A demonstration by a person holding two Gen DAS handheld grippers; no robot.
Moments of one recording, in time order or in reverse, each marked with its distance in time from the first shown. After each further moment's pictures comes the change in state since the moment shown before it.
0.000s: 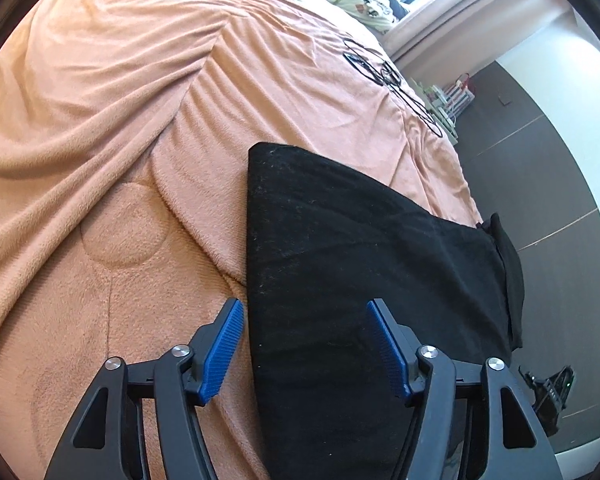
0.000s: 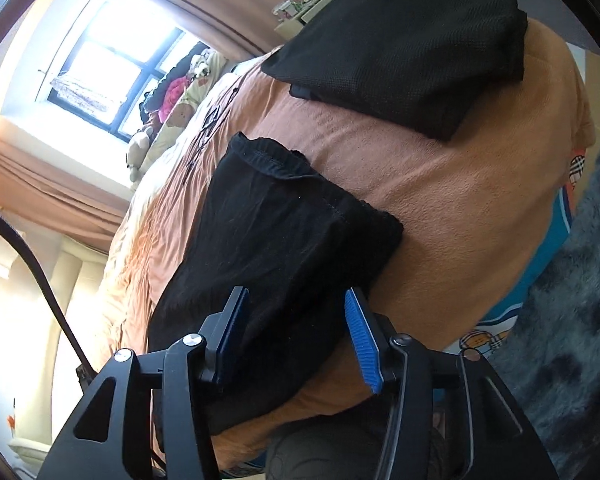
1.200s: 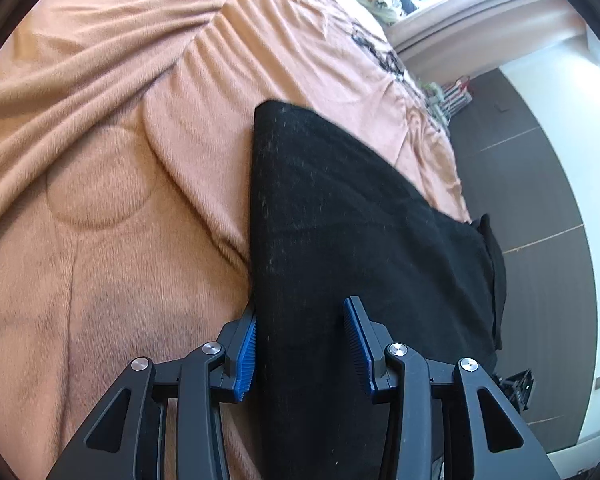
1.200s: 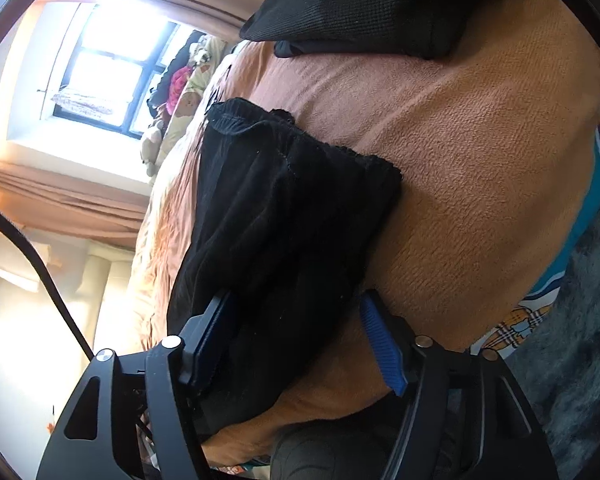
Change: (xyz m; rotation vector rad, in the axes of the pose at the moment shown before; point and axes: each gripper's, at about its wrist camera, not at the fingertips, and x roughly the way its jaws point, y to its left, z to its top) left arm 0.018 0.017 -0.012 -0.076 0.079 -0.081; right arm 0.024 -0.043 -0.006 0.111 0.094 0.127
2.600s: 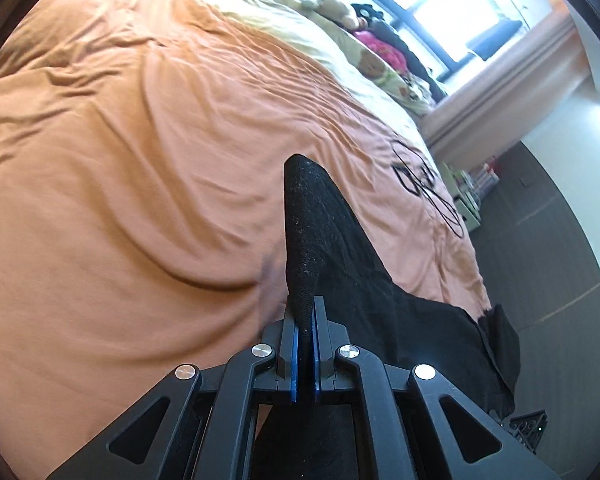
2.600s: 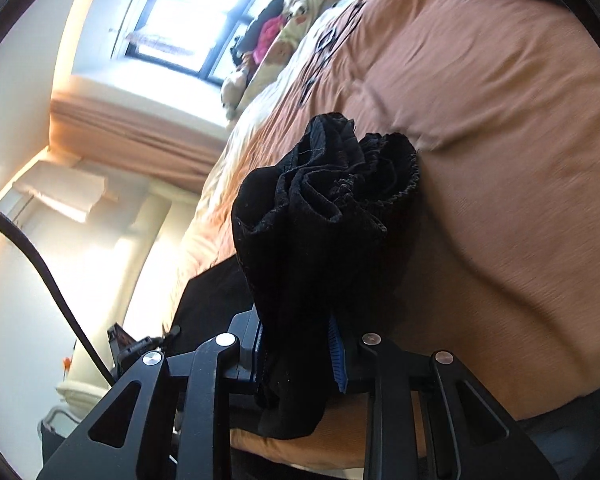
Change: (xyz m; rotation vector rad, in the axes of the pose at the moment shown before) left arm -0.182 0.034 0.045 -0.035 -0.329 0.165; right arm 0.142 0.121 -0.021 -0.178 0.115 0.219
